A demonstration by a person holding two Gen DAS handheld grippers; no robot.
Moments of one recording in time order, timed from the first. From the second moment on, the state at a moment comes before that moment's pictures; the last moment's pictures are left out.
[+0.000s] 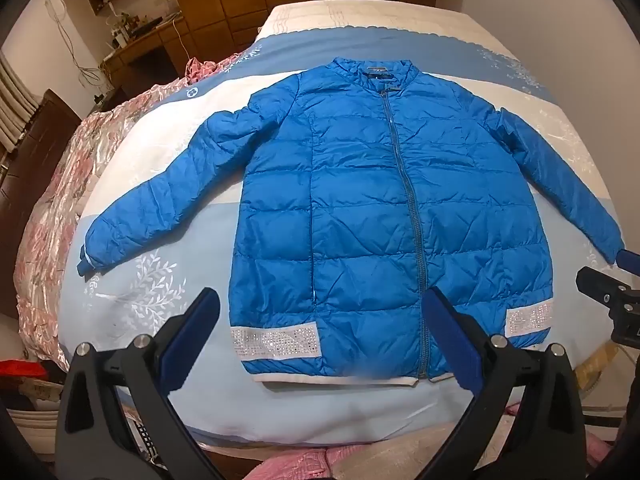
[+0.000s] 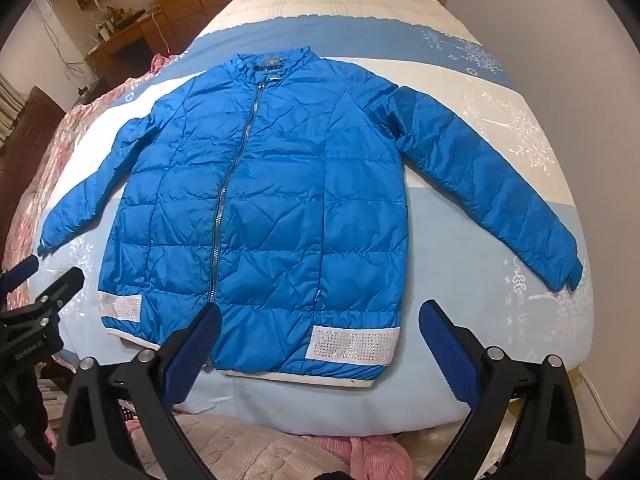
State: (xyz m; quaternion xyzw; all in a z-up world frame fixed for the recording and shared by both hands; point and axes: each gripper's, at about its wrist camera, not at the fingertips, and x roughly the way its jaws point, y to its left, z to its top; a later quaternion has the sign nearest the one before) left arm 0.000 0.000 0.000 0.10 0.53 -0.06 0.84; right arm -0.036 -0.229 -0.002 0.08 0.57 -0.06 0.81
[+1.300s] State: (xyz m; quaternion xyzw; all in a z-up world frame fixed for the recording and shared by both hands) left arm 0.001 0.001 0.002 0.09 0.53 -0.06 0.84; right arm -0.034 -0.228 -0.002 0.08 0.58 -0.06 0.81
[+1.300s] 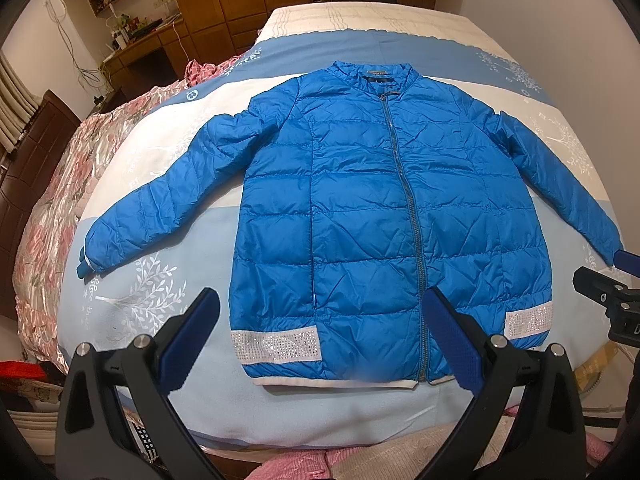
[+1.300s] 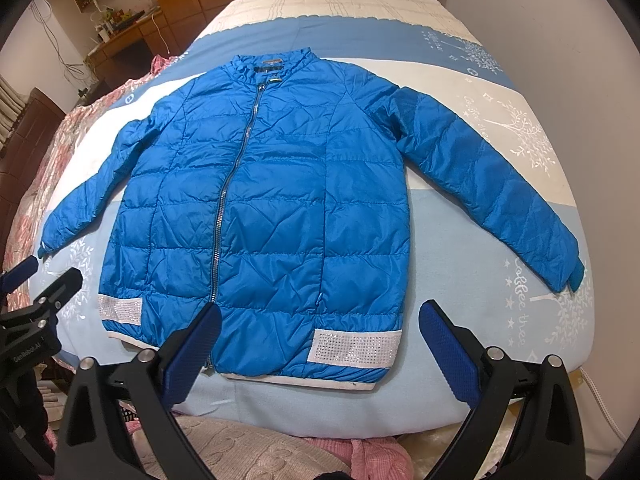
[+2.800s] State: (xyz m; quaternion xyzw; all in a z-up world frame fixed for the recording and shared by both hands) left arm 0.001 0.001 0.002 0.09 0.53 -0.06 0.84; right arm -0.035 -0.228 -0.004 0.08 0.57 -0.06 0.81
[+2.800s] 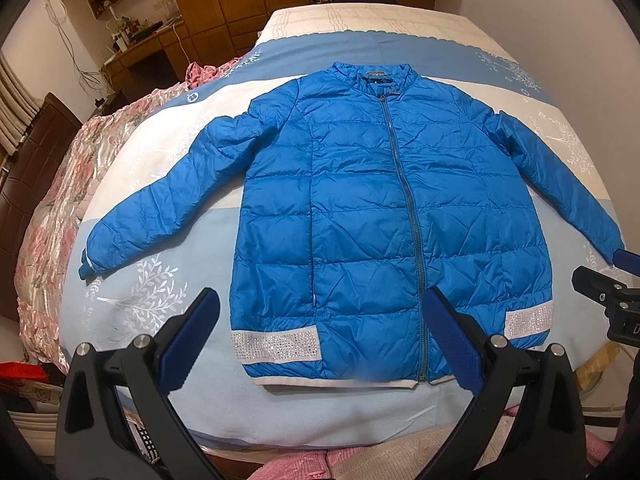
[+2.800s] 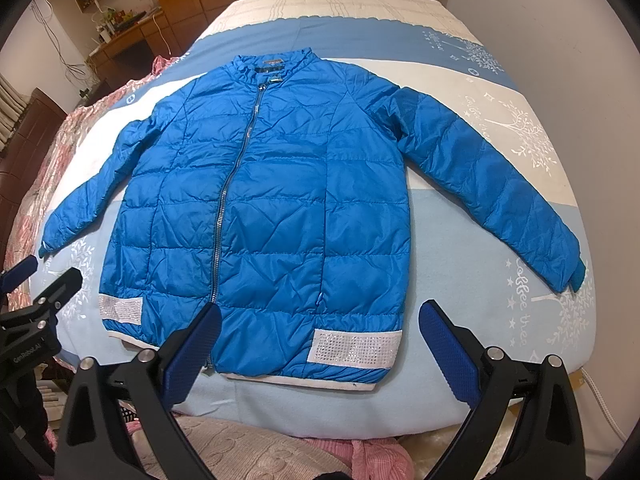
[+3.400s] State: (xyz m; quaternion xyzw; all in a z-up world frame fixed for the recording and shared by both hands) left arm 0.027 -0.029 -0.015 0.09 0.56 -0.10 0.82; right arm -0.037 -0.274 -0.024 0.11 0.56 -0.08 0.82
